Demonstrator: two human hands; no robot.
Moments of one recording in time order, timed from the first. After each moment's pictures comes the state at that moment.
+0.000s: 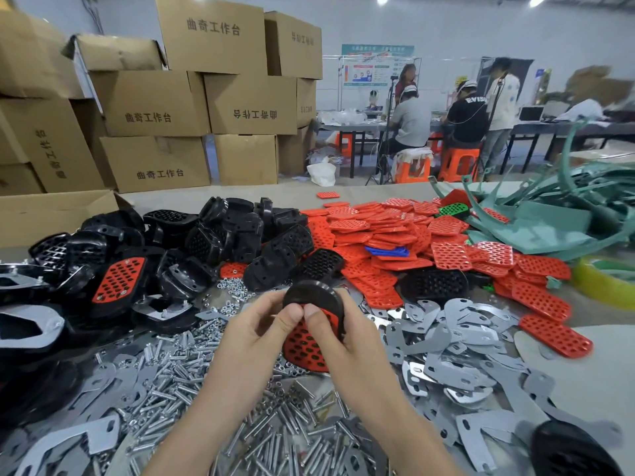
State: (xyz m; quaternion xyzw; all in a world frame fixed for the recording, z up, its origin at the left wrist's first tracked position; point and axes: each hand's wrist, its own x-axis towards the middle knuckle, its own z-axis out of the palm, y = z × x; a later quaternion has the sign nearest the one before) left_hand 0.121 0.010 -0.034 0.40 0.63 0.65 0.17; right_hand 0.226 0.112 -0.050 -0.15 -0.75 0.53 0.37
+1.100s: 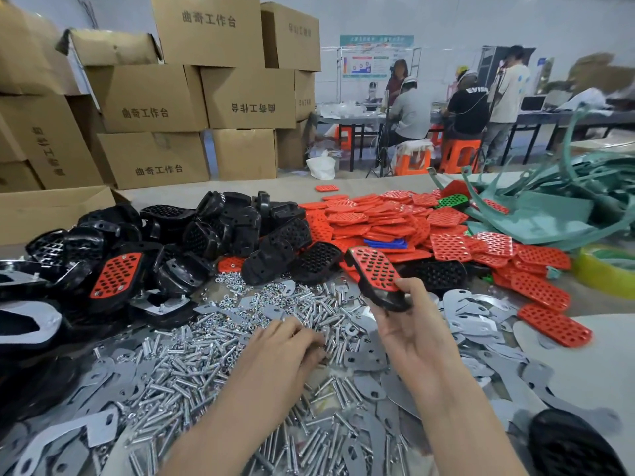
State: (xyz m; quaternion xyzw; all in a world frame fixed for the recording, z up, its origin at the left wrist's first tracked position) left_hand 0.130 0.019 -0.055 0.55 0.82 0.15 0.00; right_hand 0.249 0.163 -0.029 -0.20 -0.15 0.88 0.40
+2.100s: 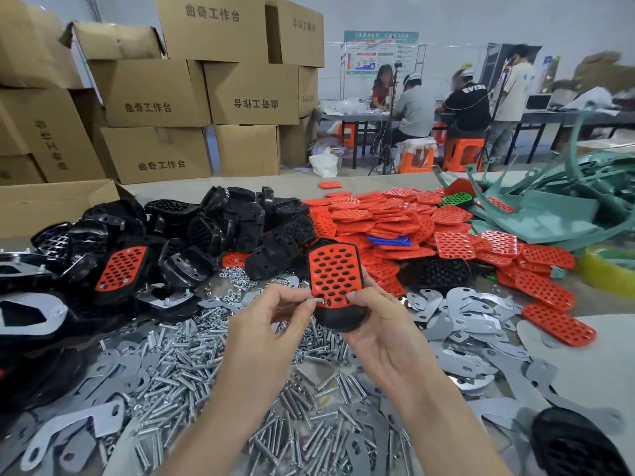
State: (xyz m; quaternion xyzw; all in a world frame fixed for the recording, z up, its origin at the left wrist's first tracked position) left_hand 0.139 0.013 -0.039 0.40 0.69 0.61 0.03; right_hand 0.231 0.135 -0.032 -0.13 -0.28 0.90 0.30
